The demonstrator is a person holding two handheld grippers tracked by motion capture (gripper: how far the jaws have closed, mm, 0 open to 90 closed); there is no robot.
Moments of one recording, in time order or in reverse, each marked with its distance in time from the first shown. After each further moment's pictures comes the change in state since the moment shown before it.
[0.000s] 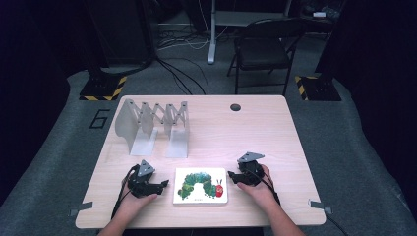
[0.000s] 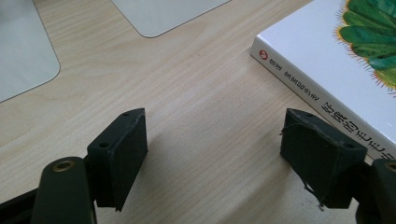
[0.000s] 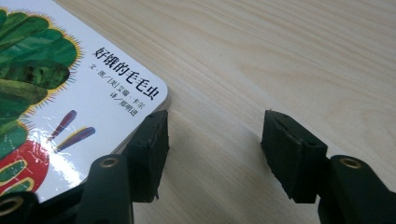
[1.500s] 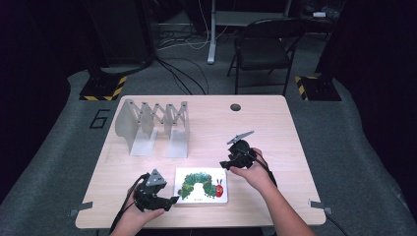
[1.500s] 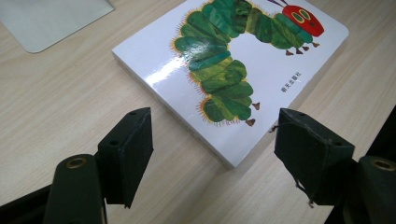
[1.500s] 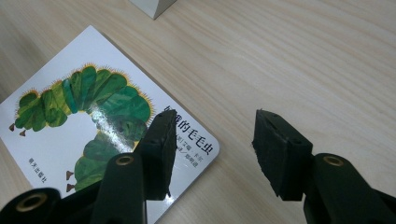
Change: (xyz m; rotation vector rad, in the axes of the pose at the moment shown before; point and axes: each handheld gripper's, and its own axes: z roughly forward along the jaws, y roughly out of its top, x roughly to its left) left arm -0.066 0.026 -0.047 0.077 -0.168 0.050; right arm 0.008 0.079 -0.017 0.176 0.140 0.008
